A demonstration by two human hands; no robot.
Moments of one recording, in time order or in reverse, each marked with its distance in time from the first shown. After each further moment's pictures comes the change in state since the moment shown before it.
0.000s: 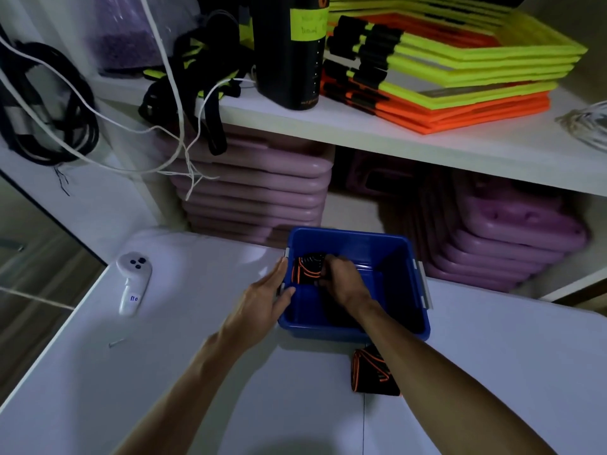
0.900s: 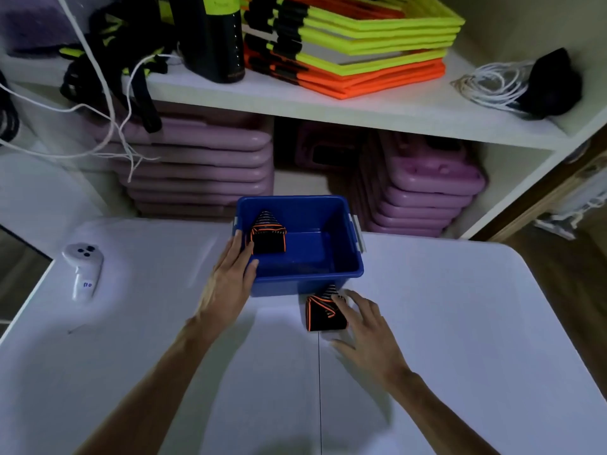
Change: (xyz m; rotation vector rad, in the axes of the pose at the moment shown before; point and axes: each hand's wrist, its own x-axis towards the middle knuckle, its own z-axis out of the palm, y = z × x) left_hand -0.028 0.045 0.023 0.244 0.065 0.004; right_hand -0.230 0.098 0.011 -0.209 0.209 -0.110
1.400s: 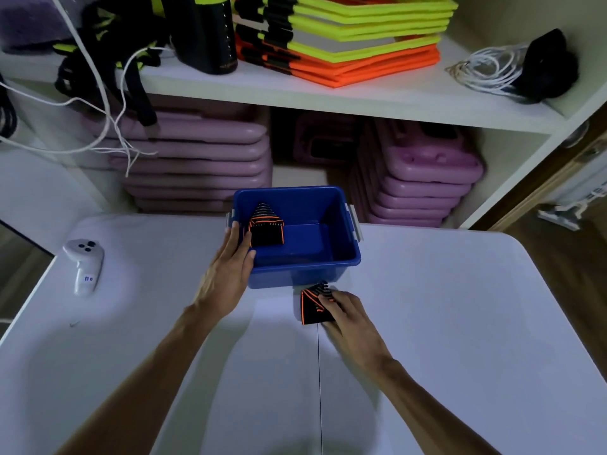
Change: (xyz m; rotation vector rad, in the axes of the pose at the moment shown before) left_hand 0.001 -0.008 0.004 0.042 -0.046 0.066; right_hand 0.001 -0.011 0.026 0.106 0.116 -0.087
